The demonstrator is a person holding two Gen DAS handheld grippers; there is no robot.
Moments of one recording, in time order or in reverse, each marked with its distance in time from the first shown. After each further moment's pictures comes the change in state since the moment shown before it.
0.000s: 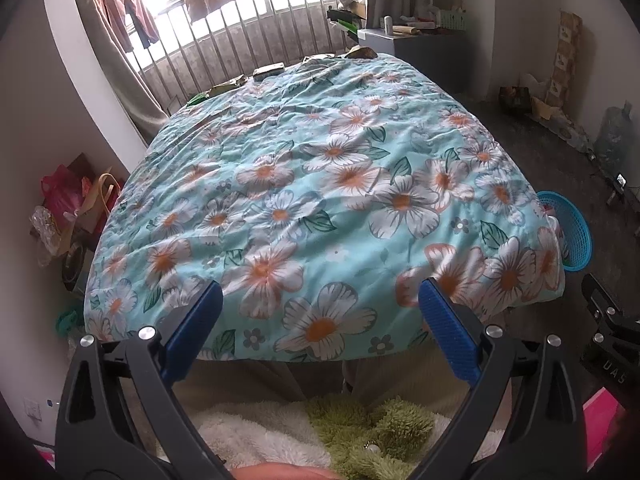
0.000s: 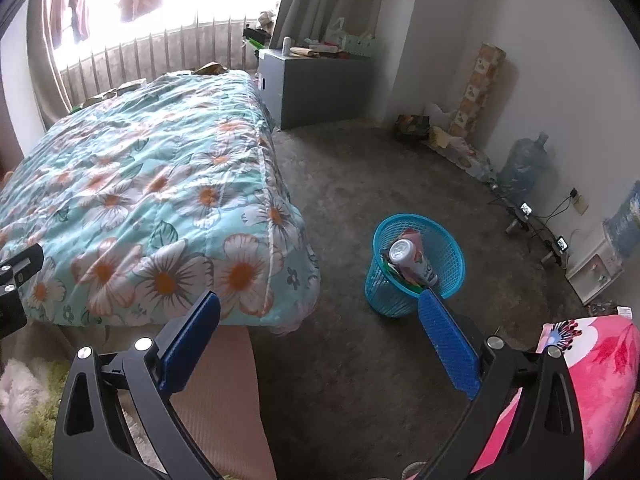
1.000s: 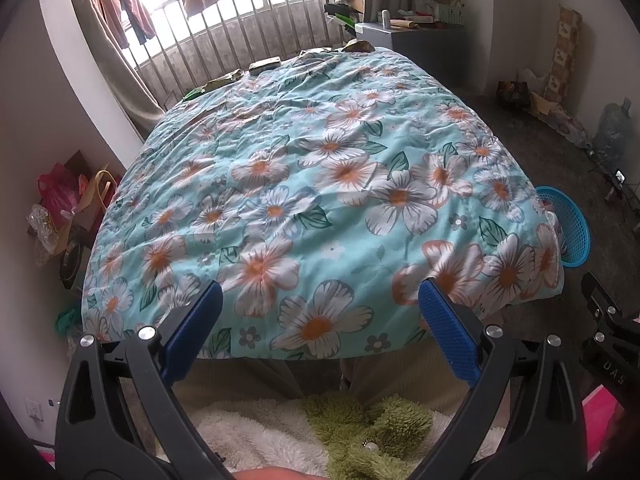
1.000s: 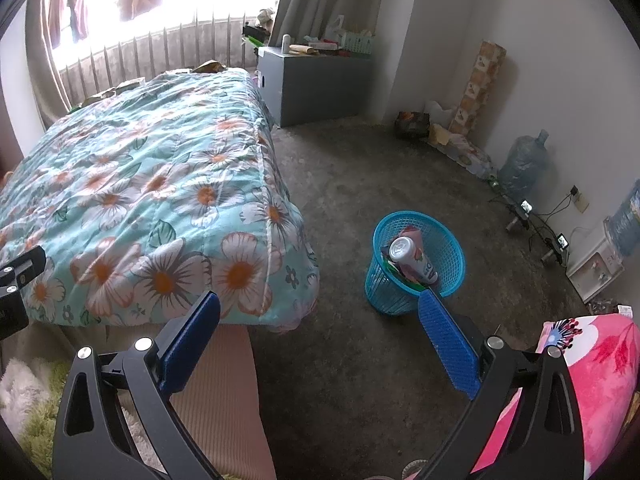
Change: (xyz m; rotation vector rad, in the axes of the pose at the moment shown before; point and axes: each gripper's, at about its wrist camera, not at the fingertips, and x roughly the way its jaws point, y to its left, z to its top) left arm 0.003 0.000 0.002 0.011 0.019 -0.008; right arm 0.000 -0.002 0.000 0.005 0.005 -0.001
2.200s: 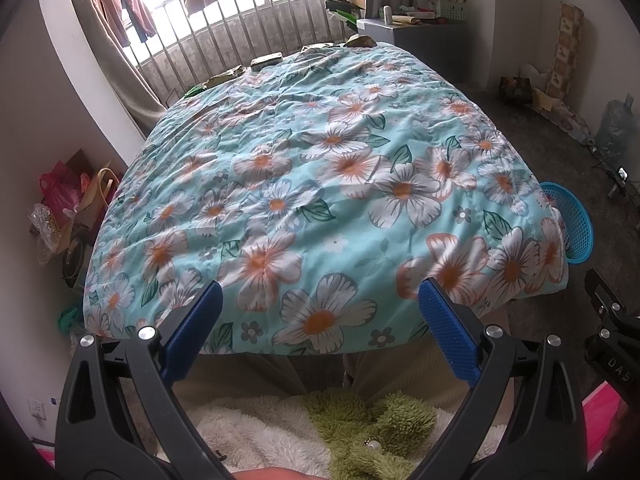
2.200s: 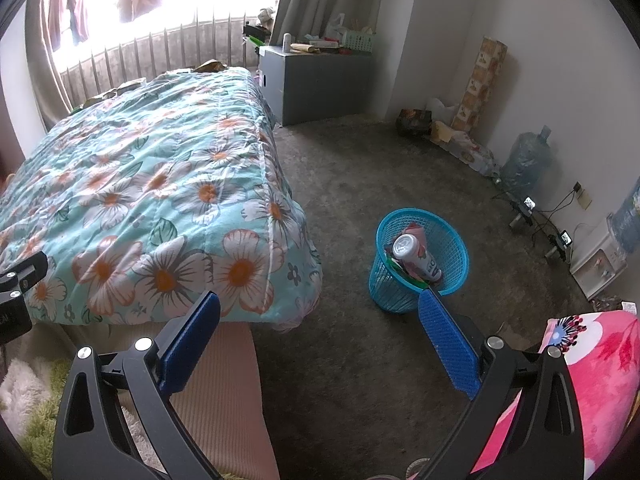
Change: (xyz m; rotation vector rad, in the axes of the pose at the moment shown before) left arm 0.003 0.003 -0.005 0.004 0.010 0.002; right arm 0.000 0.002 0.000 0.001 0.005 0.004
